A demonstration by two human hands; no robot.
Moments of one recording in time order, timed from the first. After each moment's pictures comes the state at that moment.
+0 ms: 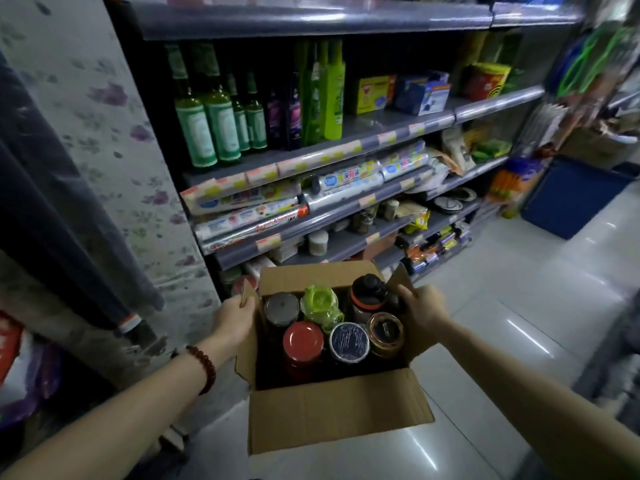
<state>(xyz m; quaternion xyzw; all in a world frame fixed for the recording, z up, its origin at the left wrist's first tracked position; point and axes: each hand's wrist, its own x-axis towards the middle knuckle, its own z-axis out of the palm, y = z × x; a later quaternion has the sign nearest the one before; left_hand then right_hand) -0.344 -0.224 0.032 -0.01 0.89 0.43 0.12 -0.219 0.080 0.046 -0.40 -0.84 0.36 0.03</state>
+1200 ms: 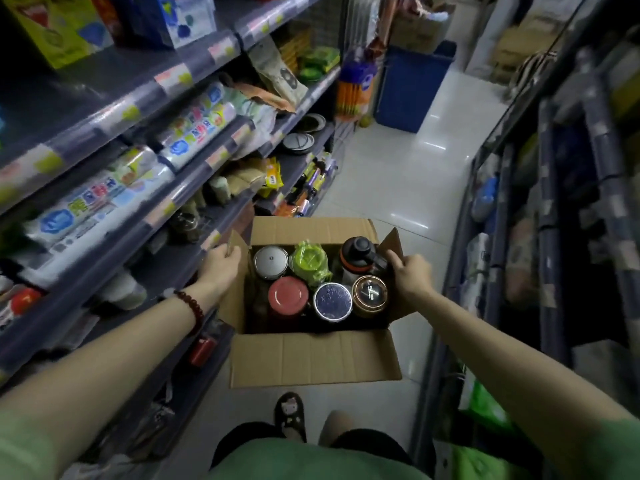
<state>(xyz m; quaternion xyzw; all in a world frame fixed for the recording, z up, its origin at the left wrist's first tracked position) -0.439 0.221 -0.016 0.23 0.85 0.39 0.26 -0.157 0.395 -0.015 -0.63 -0.68 0.37 0.11</state>
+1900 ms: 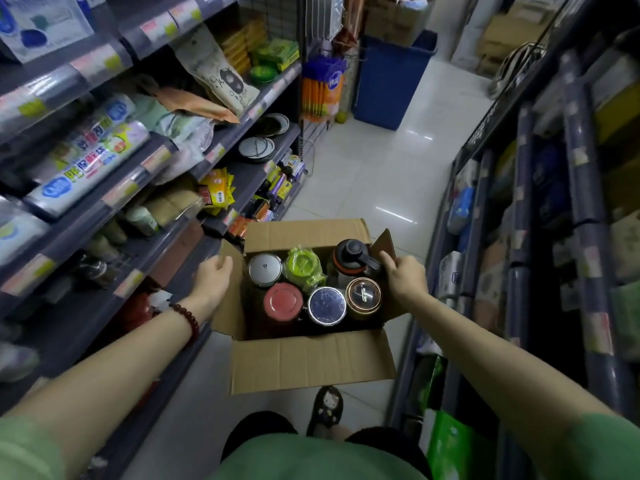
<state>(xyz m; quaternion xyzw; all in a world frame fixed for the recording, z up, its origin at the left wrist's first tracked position) -0.407 0.417 -0.054 0.21 0.86 0.37 0.28 -0.127 0.598 -0.022 -0.63 -0.68 0.37 0.09</state>
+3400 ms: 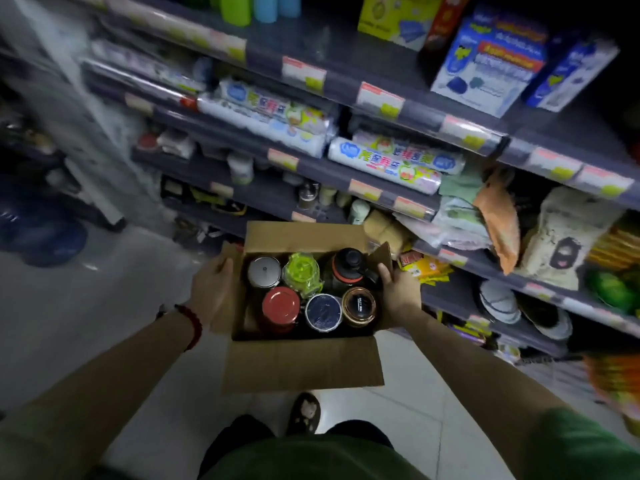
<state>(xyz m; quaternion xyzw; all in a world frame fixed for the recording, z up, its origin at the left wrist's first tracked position) -0.329 0.377 -0.064 -0.44 0.73 0.53 -0.03 -0.490 0.667 -0.041 0.00 -0.95 0.27 -0.19</state>
